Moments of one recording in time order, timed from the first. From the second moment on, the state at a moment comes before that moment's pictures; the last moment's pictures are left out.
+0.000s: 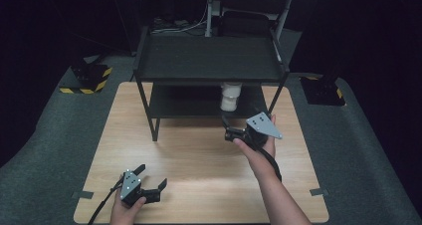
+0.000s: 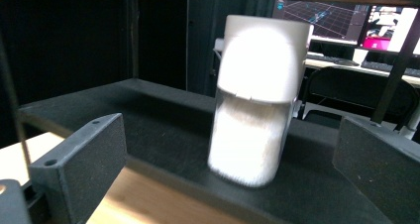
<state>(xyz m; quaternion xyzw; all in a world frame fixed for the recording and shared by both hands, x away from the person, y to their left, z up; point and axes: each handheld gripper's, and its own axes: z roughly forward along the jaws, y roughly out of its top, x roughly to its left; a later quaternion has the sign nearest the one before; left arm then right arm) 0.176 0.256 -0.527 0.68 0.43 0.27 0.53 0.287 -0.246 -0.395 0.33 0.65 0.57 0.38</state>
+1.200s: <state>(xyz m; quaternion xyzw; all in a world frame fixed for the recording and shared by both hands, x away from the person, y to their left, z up) 0.174 0.254 -0.528 0.68 0.42 0.28 0.53 0.201 -0.316 -0.489 0.37 0.67 0.52 0.37</state>
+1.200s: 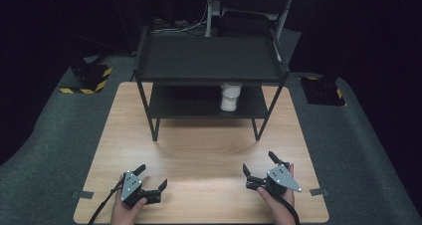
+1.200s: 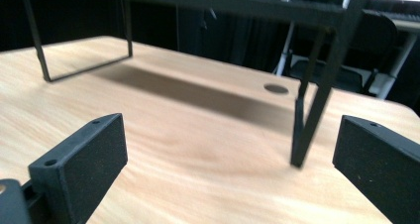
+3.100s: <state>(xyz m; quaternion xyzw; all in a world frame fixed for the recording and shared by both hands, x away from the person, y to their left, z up) 0.172 0.250 -0.526 0.69 0.41 0.29 0.52 0.195 -0.326 -0.518 0.39 0.71 0.47 0.35</state>
